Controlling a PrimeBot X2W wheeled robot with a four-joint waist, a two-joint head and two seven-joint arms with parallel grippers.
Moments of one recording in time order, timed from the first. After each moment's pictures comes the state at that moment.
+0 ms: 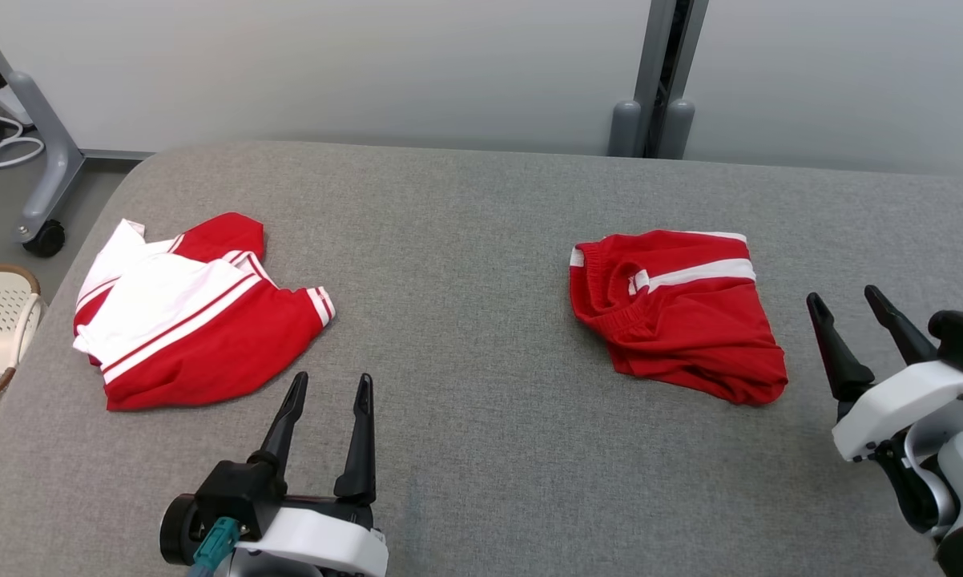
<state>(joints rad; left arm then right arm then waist) -0.04 0.05 -0.27 0.14 -0.31 0.08 -0.26 -0.48 -0.43 0.50 0.63 0.70 0.13 -0.26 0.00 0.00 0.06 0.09</state>
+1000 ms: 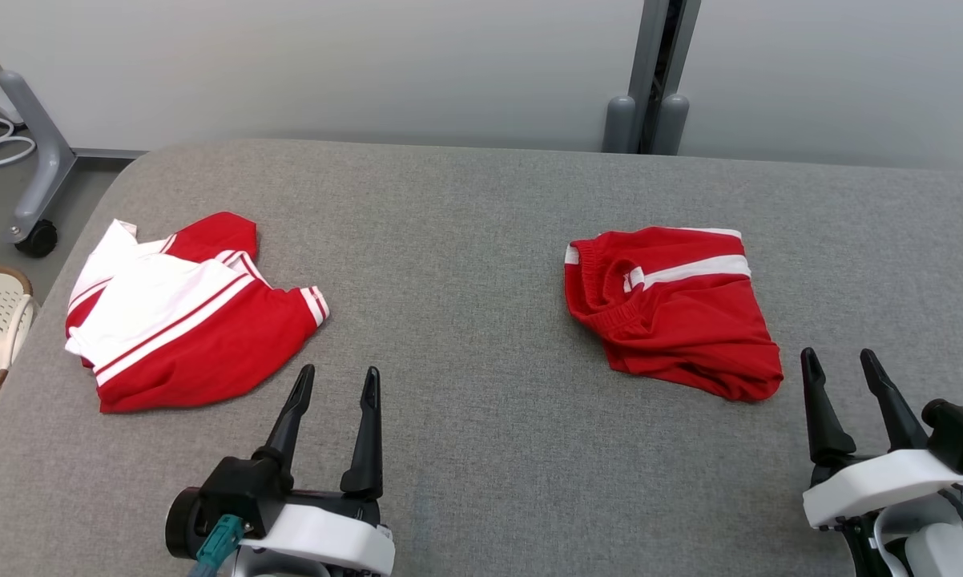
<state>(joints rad) -0.04 0.05 -0.29 0.12 -0.32 0.09 -0.26 -0.18 -0.17 0.10 0.39 0.40 0.13 -0.26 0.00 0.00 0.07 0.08</state>
